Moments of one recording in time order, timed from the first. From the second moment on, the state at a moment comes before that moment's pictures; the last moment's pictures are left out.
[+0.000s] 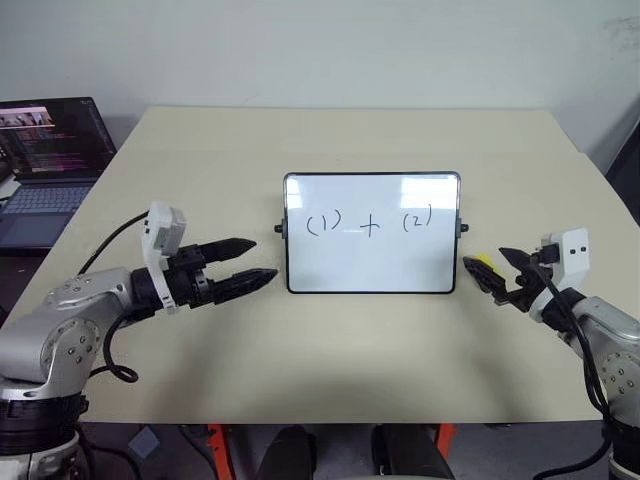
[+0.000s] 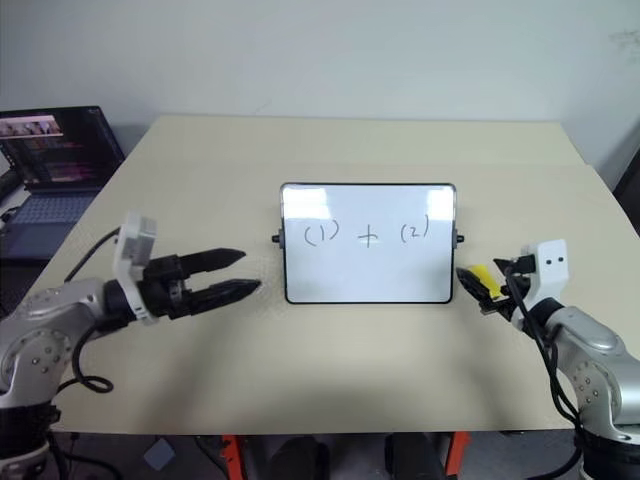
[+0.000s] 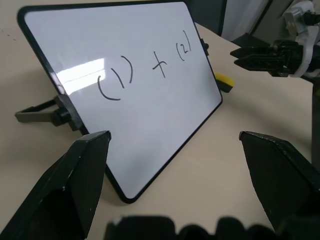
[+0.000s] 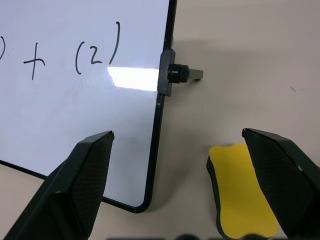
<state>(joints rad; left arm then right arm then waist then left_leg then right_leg) -0.22 0.84 0.27 -0.26 -0.80 0.73 -0.95 -0.09 -0.55 -0.35 -0.43 0.62 0.84 0.39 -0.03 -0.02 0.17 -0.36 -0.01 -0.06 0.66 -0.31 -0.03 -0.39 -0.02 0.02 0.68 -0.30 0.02</state>
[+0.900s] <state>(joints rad) -0.29 0.87 0.22 -0.19 -0.72 0.66 -1.09 -0.21 -0.56 -0.20 -0.13 0.41 0.70 0.46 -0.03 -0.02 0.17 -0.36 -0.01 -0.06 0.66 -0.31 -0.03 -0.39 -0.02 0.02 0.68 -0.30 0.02</state>
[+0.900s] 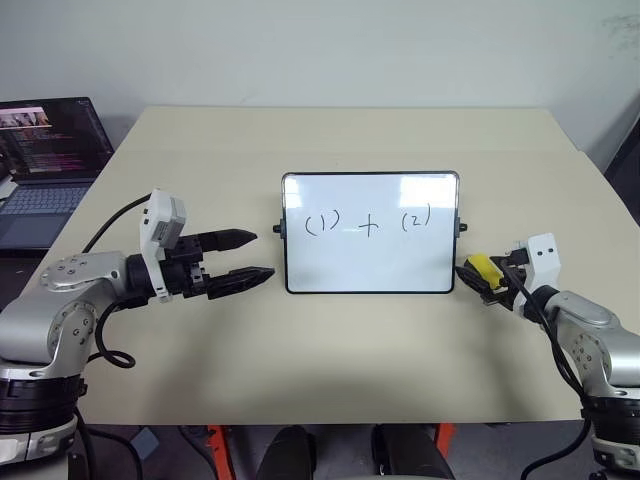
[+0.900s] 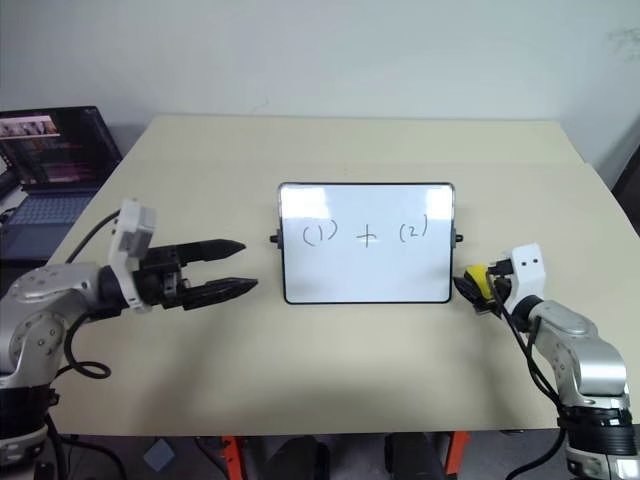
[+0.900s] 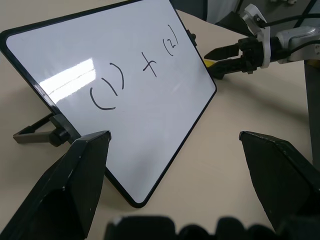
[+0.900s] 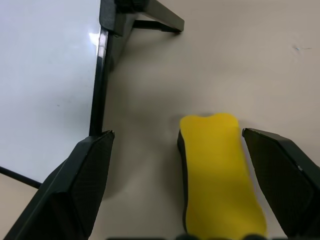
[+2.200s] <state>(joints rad) -0.29 0.85 0.20 -0.19 -0.68 0.62 -1.12 -0.25 -0.50 -0.20 -0.05 0.38 0.70 0.43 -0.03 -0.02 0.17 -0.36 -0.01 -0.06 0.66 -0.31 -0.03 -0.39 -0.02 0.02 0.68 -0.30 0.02</state>
